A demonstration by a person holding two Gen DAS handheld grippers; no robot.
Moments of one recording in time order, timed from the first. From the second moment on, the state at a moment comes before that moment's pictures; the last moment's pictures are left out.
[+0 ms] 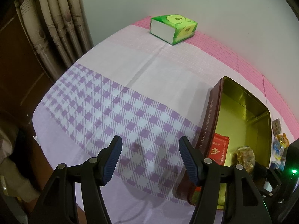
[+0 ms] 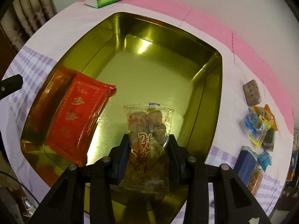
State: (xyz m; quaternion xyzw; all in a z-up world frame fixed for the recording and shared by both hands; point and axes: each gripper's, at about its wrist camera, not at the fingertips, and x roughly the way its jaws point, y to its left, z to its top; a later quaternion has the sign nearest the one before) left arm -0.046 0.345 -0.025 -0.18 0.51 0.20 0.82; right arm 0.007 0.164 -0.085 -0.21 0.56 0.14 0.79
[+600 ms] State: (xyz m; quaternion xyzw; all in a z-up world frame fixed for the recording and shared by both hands) left arm -0.045 0.340 -0.024 -0.17 0.50 0.20 0.82; right arm 0.012 0.163 -0.081 -0.21 0.56 0.13 0.79
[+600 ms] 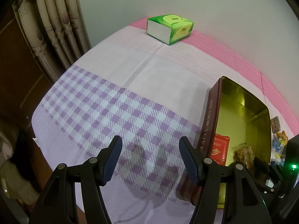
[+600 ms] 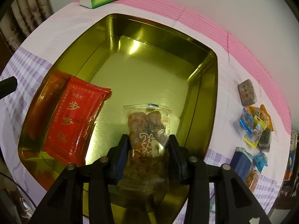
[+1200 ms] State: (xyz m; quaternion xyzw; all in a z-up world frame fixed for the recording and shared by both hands) left arm -0.044 0.331 -0.020 -0.15 0.50 0.20 0.83; right arm 0.006 0.094 -0.015 -0.10 0.52 0.17 0.83
